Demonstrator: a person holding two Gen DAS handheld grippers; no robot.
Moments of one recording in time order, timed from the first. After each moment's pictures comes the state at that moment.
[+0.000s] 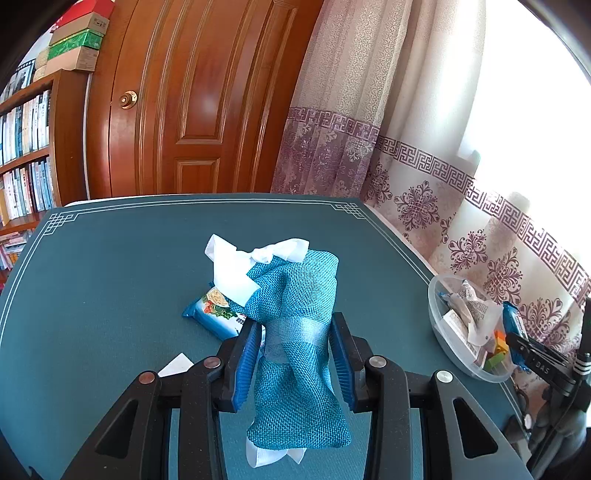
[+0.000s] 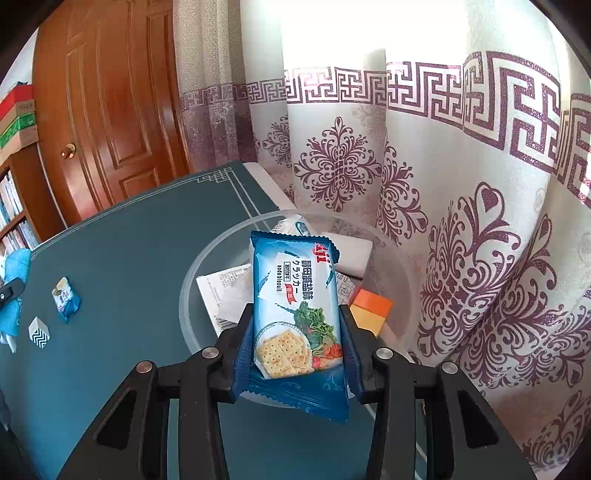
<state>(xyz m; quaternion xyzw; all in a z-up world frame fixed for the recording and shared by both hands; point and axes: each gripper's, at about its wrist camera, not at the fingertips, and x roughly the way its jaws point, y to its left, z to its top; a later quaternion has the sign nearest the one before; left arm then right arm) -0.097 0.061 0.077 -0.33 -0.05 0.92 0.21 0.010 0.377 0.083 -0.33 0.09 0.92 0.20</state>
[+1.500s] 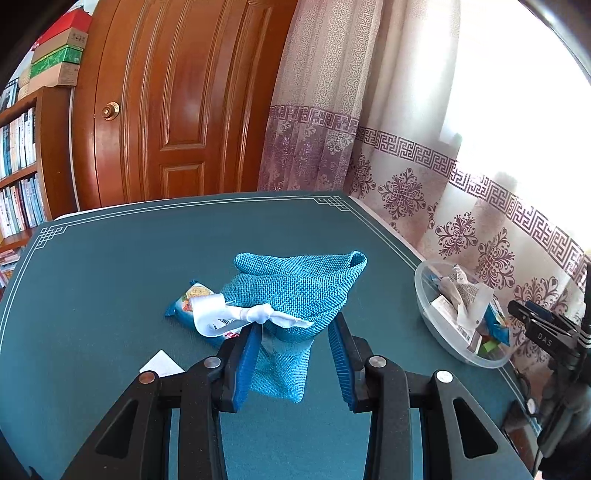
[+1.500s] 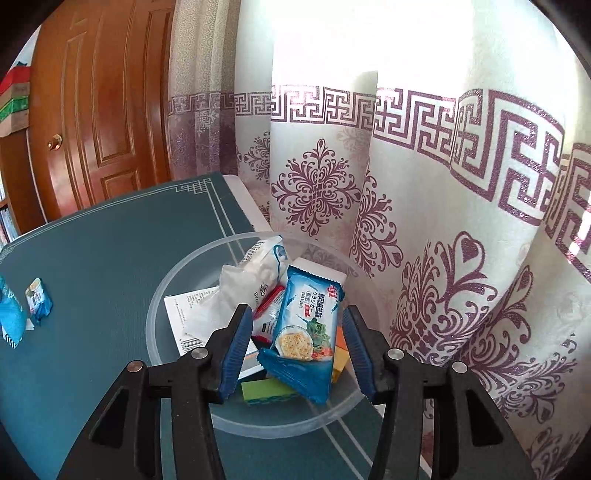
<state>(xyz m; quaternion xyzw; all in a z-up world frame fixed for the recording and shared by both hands) -0.084 0.086 0.077 -0.32 -0.02 0.92 0.23 0.017 0.370 0.100 -0.30 0.03 0.93 0.23</state>
